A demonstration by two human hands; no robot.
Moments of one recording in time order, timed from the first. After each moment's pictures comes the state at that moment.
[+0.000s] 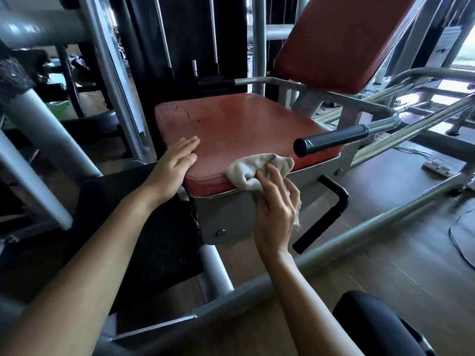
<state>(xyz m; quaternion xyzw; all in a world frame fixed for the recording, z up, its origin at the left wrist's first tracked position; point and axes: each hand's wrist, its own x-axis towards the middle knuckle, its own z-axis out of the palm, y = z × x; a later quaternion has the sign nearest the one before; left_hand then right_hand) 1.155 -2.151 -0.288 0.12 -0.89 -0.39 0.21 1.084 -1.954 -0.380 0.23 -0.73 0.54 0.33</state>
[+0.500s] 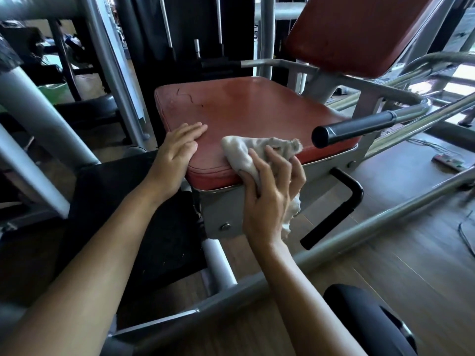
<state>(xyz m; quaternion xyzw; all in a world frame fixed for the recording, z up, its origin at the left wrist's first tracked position) 1.146 -2.163 -0.303 0.10 -0.87 -0.39 0.27 1.094 -1.987 -0.360 0.24 -0.72 0.54 0.36</state>
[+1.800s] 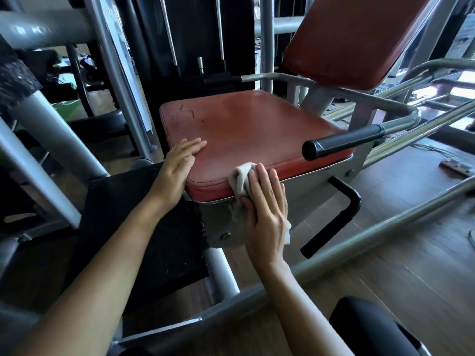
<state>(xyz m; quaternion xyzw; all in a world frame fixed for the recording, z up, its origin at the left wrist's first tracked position) 1.145 -2.166 -0.308 0.09 -0.86 -0.40 0.29 1.089 -1.973 -0.383 0.32 -0.70 0.53 0.35</state>
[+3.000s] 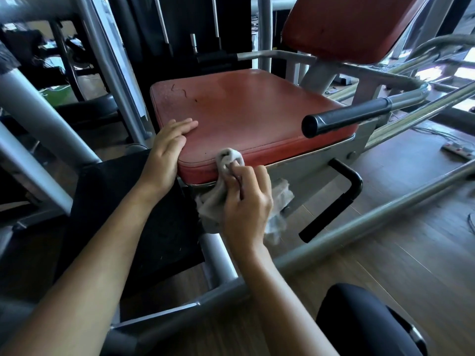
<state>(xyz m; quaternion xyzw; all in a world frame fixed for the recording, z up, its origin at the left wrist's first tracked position) 1.142 -2.156 -0.313 0.10 -0.84 -0.43 0.32 1.124 -1.992 -0.365 0.25 -0.70 0.60 0.30</state>
